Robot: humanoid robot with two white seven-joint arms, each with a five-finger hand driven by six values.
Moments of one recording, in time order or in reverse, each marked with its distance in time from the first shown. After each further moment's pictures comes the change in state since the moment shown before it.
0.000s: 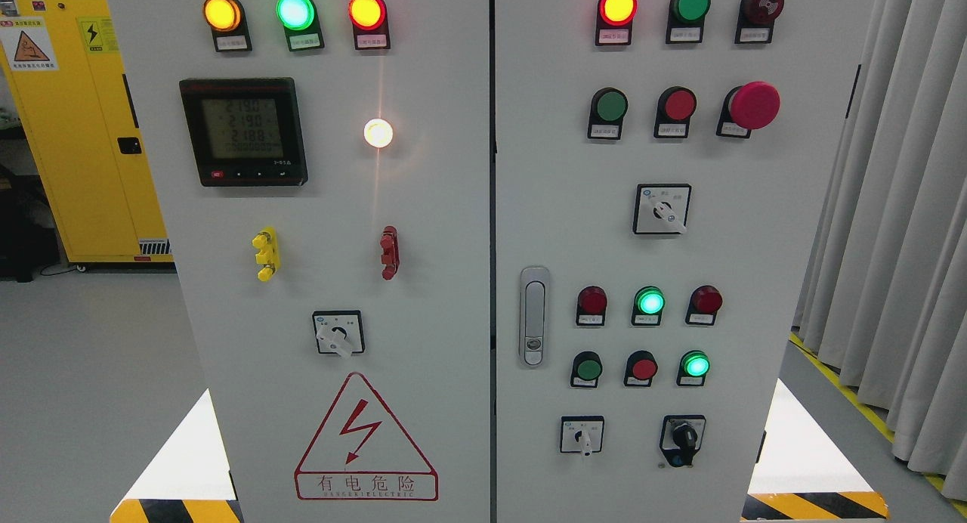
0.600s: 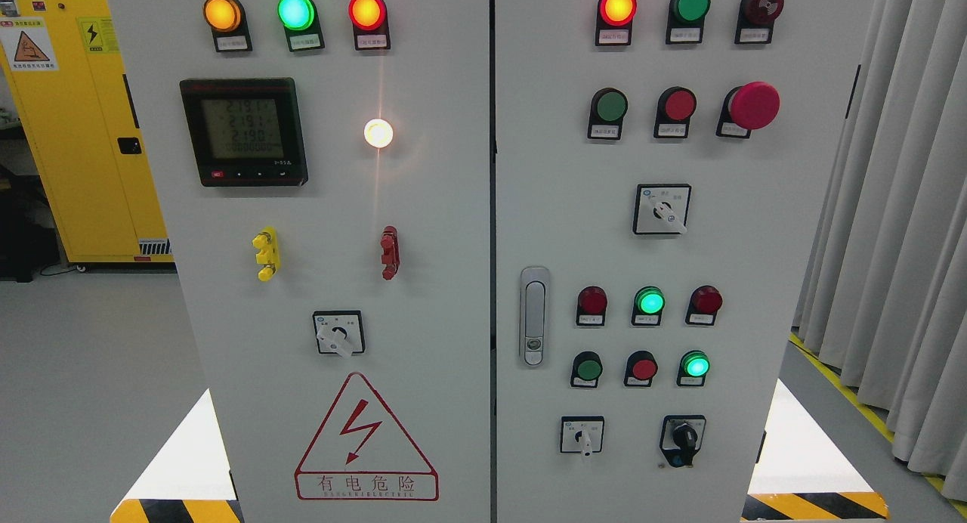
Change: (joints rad) left arm -0.092 -0.007 -0.026 0.571 0.010 0.209 -0.191; right arm 0.000 0.000 0.000 0.000 0.000 0.000 0.000
